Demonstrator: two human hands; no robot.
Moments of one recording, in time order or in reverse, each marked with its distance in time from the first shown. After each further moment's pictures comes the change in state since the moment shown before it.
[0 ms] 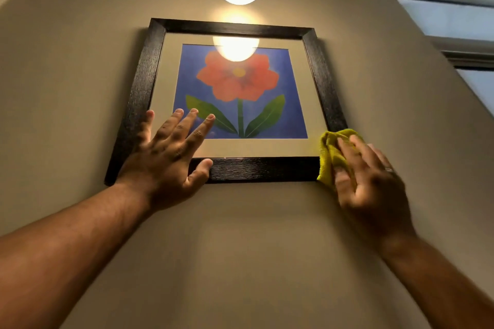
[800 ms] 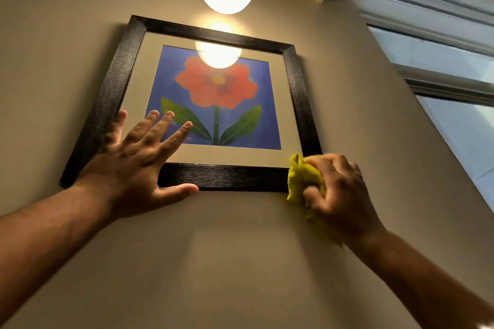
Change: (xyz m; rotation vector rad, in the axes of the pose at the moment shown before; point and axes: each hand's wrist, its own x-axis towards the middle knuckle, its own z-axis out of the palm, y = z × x) left_hand -0.001 0.001 -0.002 0.045 -0.013 0.018; right_hand 0.014 0.011 -0.014 0.072 -0.168 -0.079
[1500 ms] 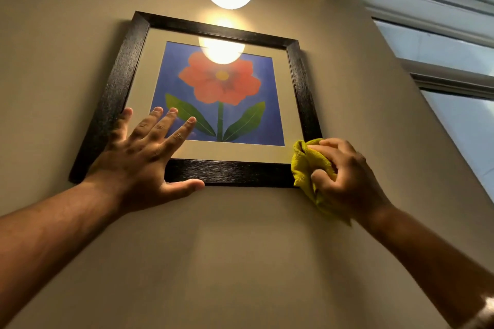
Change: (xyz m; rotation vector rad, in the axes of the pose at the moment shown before) left_hand 0.000 0.003 -0.002 -0.002 -0.010 -0.023; right_hand 0.021 0.004 -0.015 0.138 0.012 0.059
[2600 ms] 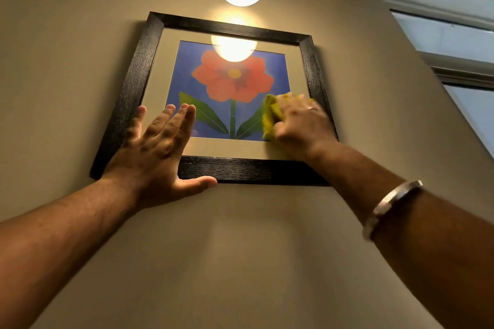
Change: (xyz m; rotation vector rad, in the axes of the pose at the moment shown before) left_hand -0.002 -0.003 0.002 -0.023 0.003 0.005; right_hand 0.086 -0.074 0.042 -0.233 -0.065 -0.198
